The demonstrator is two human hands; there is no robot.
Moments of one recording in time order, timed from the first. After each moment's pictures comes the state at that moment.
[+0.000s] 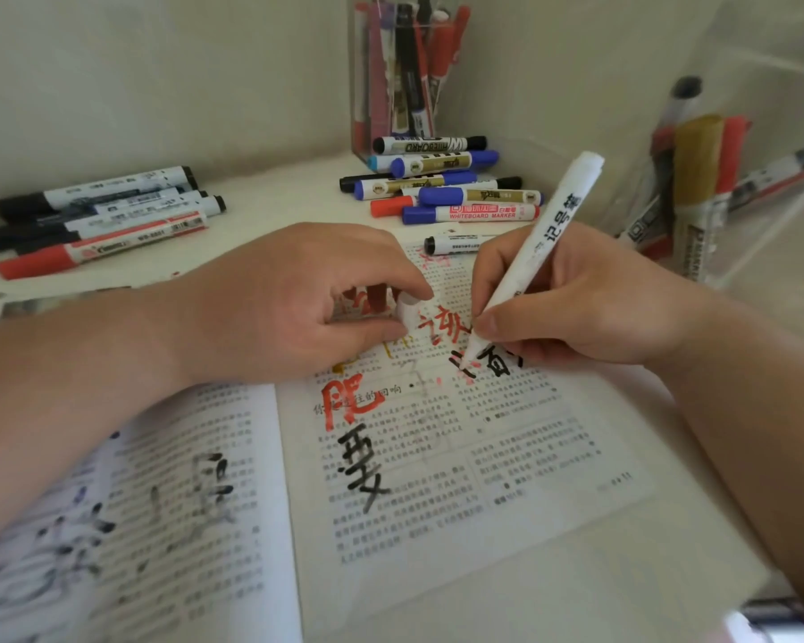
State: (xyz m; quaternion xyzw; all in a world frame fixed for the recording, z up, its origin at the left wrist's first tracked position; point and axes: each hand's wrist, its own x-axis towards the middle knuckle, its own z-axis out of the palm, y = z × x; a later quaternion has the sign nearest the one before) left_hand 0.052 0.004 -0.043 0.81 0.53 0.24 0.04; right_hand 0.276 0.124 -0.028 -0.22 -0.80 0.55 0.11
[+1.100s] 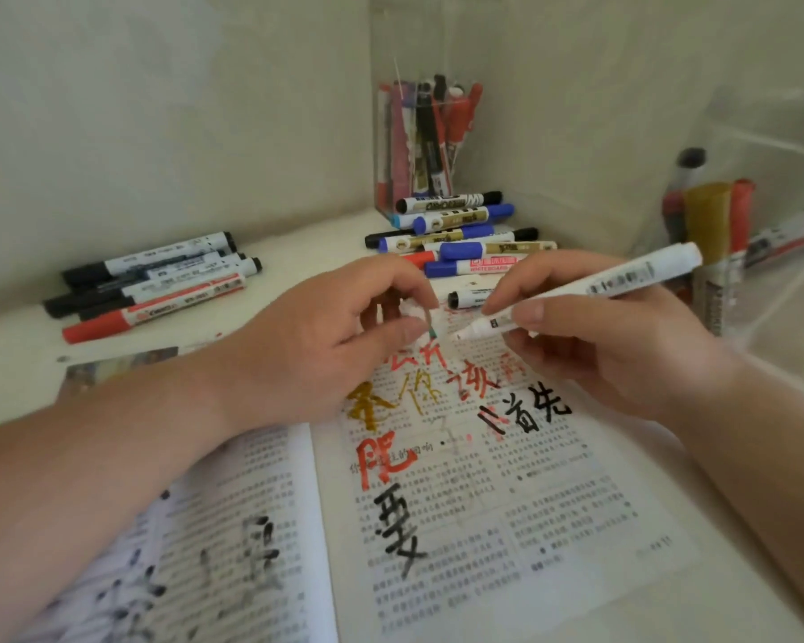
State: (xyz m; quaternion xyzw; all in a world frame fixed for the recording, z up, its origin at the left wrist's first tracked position) left_hand 0.049 0.007 -0.042 0.73 0.57 0.36 0.12; right_hand 0.269 0.123 -0.033 -0.15 -0.70 0.64 0.28
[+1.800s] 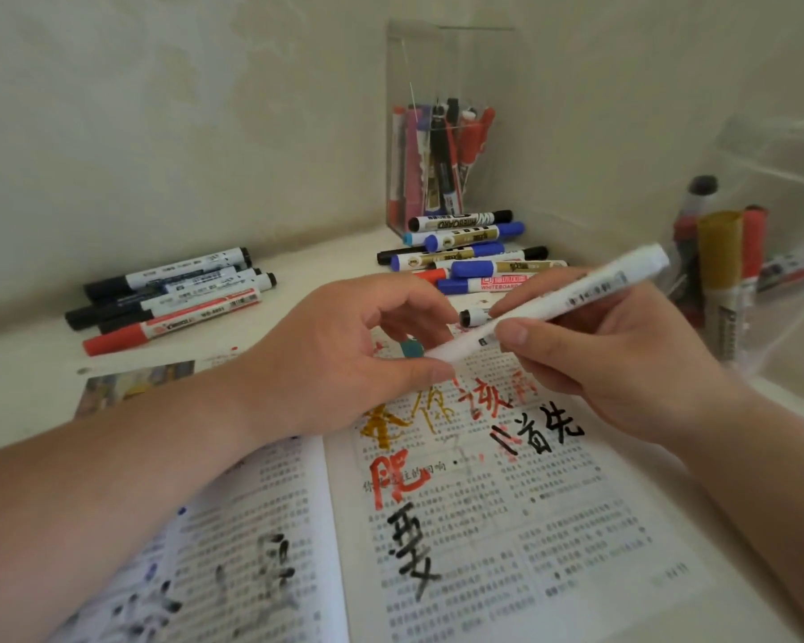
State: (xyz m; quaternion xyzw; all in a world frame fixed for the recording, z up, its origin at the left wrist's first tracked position) left_hand 0.064 0.001 -0.027 0.66 0.61 0.40 0.18; right_hand 0.265 0.116 -0.029 -0.19 -0.71 0.61 0.29
